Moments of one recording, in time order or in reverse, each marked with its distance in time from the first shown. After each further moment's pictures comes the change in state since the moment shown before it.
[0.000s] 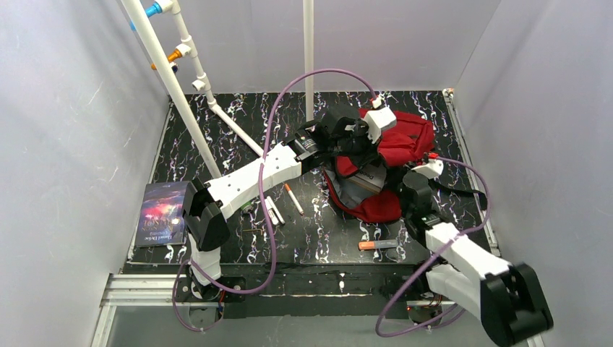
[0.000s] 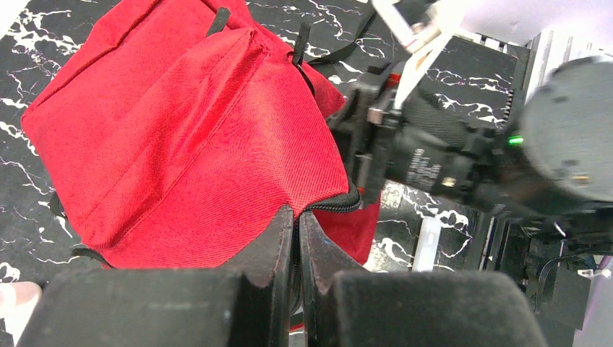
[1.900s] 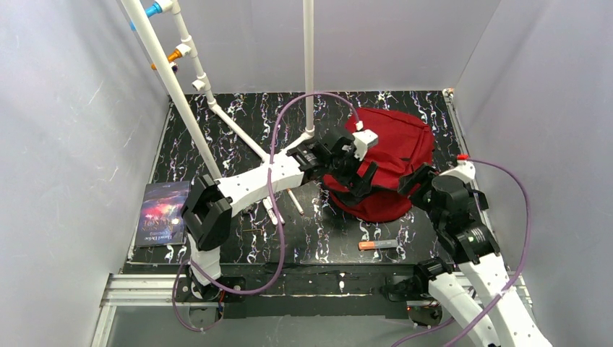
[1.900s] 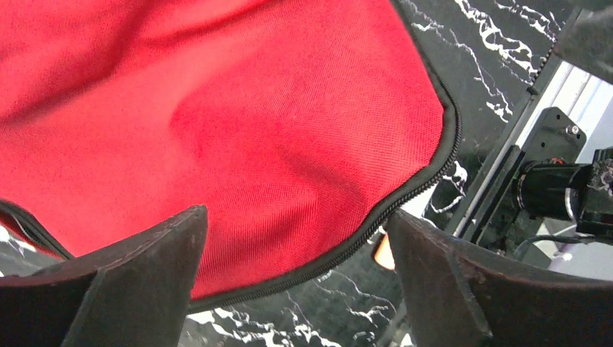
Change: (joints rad) left arm 0.015 0.006 -0.231 0.005 -0.036 -0.218; right arm -0.007 -0.536 0.362 -1.059 -0.106 0.019
